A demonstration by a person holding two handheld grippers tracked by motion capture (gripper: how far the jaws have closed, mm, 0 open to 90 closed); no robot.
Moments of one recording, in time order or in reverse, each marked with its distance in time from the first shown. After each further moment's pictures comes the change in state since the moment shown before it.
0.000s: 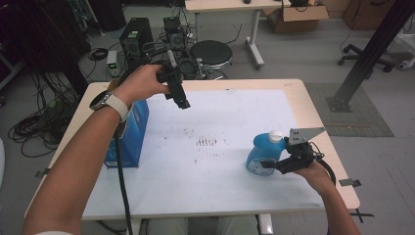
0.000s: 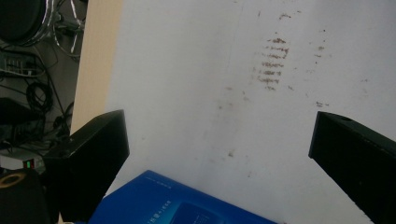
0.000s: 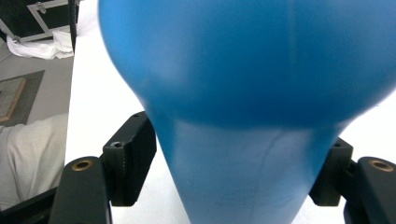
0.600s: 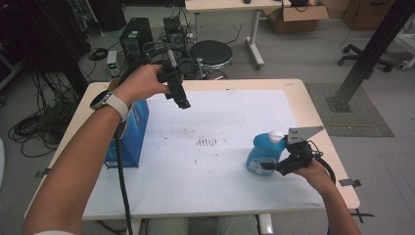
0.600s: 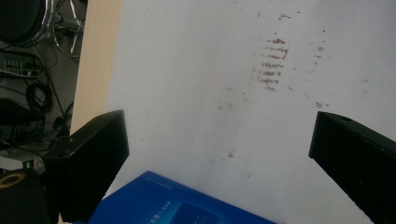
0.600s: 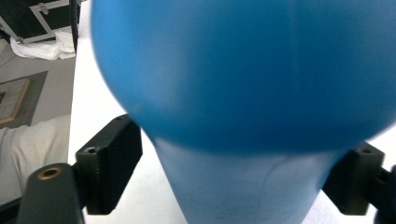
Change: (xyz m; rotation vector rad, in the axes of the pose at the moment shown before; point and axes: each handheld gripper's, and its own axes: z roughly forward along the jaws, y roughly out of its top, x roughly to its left) left arm 0.001 0.000 0.000 0.001 -0.002 0.003; right arm -0.001 0.002 0.002 0.006 0.008 0.008
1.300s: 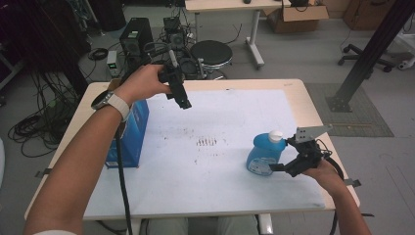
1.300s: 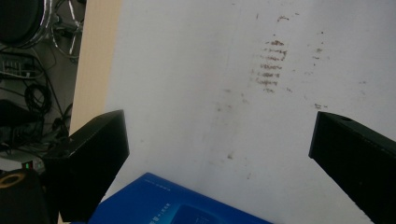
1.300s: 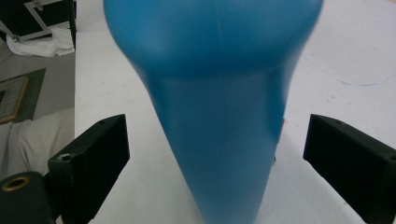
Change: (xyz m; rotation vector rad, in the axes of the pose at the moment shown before) left arm -0.001 0.002 0.001 -0.004 -0.003 0.002; right arm -0.003 -0.003 -0.019 0.034 -0.011 0.031
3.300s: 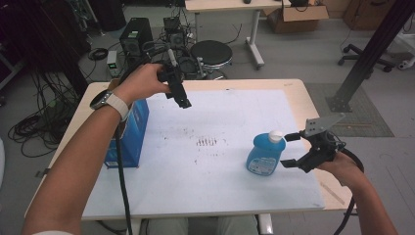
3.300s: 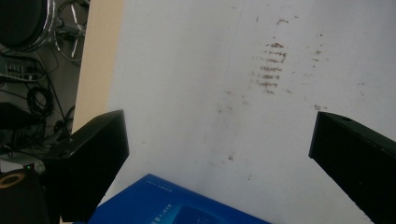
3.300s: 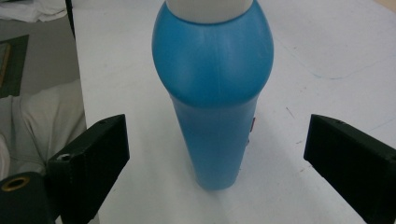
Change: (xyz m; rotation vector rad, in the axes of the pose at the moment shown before) left arm 0.000 -0.001 -0.004 -0.009 0.004 0.007; right arm 0.009 0.033 -0.038 0.136 -0.042 -0.034
